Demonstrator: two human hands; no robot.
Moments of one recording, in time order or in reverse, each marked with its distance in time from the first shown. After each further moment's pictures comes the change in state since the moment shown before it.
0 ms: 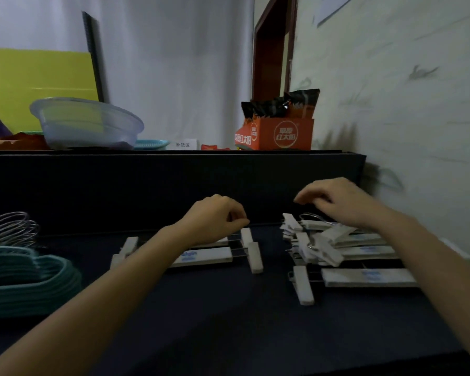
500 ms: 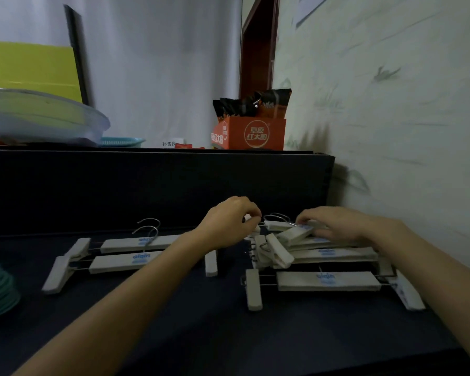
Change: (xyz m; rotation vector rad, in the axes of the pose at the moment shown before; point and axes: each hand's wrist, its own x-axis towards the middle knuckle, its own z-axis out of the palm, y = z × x) left_hand 0.054 0.071 0.049 -0.146 0.088 0.052; right_hand -0.014 0.101 -0.003 -0.322 -0.429 0.045
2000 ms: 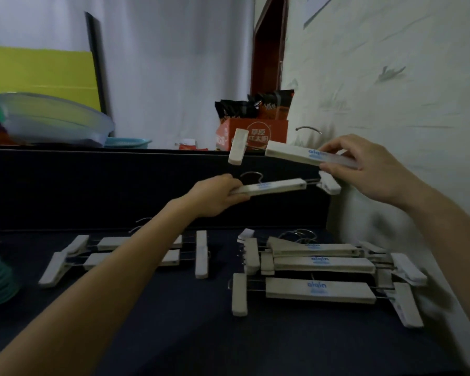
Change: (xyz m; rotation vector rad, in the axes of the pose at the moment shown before) left_hand 0.042 -0.013 -0.032 0.180 -0.070 -0.098; right_hand -0.044 0.002 -0.071 0.342 0.790 -0.100
